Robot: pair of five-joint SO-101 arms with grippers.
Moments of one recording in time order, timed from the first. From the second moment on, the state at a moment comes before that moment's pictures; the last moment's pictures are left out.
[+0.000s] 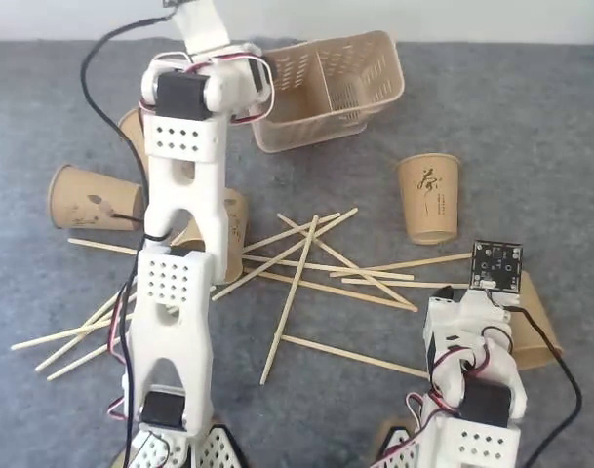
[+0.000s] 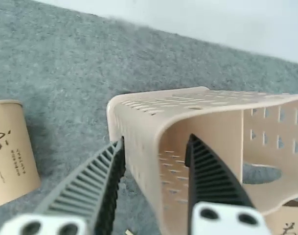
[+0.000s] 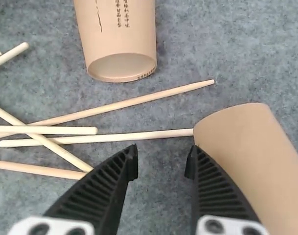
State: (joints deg) left arm 1.9 53.8 -93.4 98.2 25.9; right arm 6.9 -103.2 90.2 66.2 2.6
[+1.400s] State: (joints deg) left arm 1.1 60.4 -90.1 86.4 30.0; right arm 6.9 -103.2 90.2 66.2 2.6
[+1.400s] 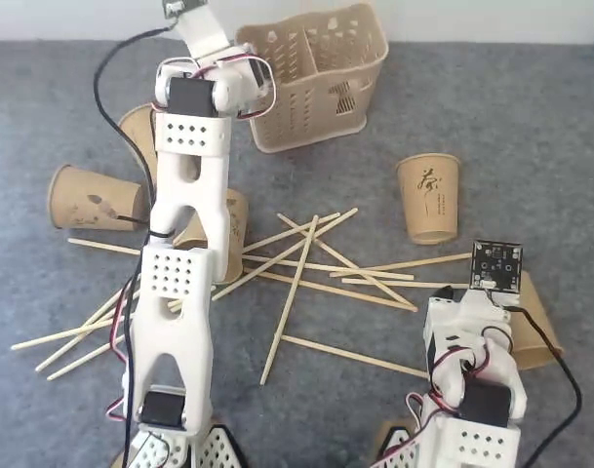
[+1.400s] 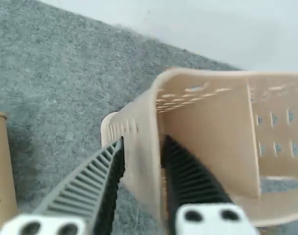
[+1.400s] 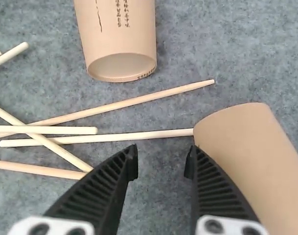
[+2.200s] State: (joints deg) left arm 5.2 40.8 -72.7 98.8 25.8; right arm 6.9 -103.2 90.2 66.2 2.6
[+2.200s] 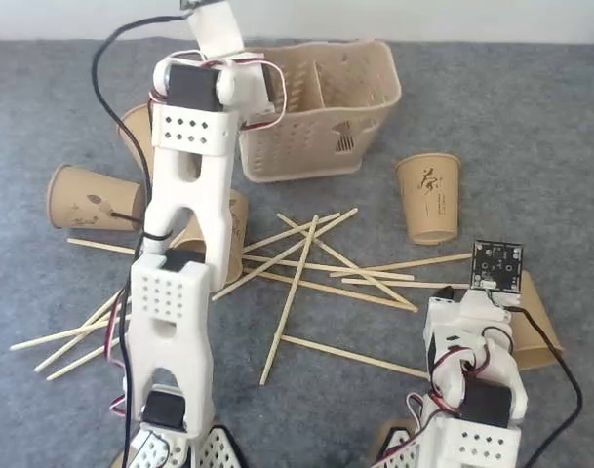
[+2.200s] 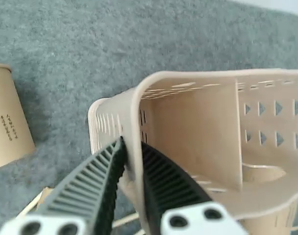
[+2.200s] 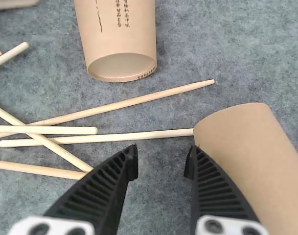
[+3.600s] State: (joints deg) left arm 4.9 42.8 -65.5 98.3 -2.1; right arm 6.9 -103.2 90.3 66.2 2.6
